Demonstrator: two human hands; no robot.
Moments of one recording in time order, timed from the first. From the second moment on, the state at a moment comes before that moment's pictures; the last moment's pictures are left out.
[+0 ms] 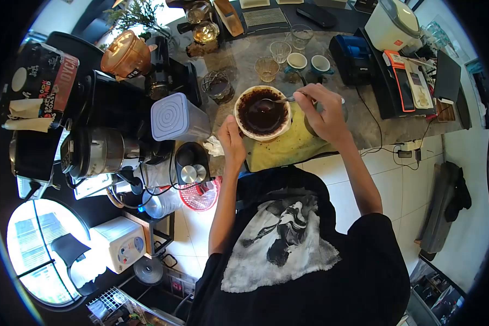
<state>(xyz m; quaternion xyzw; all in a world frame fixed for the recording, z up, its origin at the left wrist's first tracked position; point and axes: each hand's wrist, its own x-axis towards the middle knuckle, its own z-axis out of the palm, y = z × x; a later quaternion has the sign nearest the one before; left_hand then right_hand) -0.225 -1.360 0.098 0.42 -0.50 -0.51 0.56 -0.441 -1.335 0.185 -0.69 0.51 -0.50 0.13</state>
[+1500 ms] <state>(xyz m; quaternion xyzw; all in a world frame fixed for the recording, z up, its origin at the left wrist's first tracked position) -0.216 -1.368 0.169 0.39 -0.52 -0.56 0.52 -0.451 -1.347 0.254 -0.64 0.43 -0.61 0.18</state>
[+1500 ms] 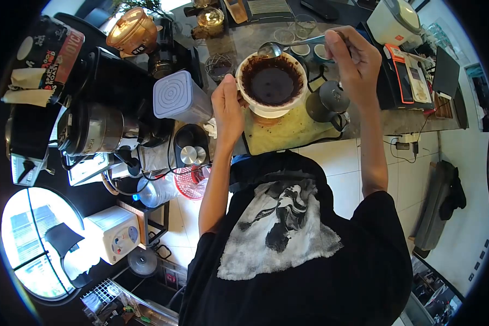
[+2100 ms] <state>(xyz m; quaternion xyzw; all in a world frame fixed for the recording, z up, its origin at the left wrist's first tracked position) -0.219 -1.366 0.155 0.38 -0.50 -0.57 0.54 -0.457 -1.342 0.252 -0.65 0.45 -0.59 0.13</state>
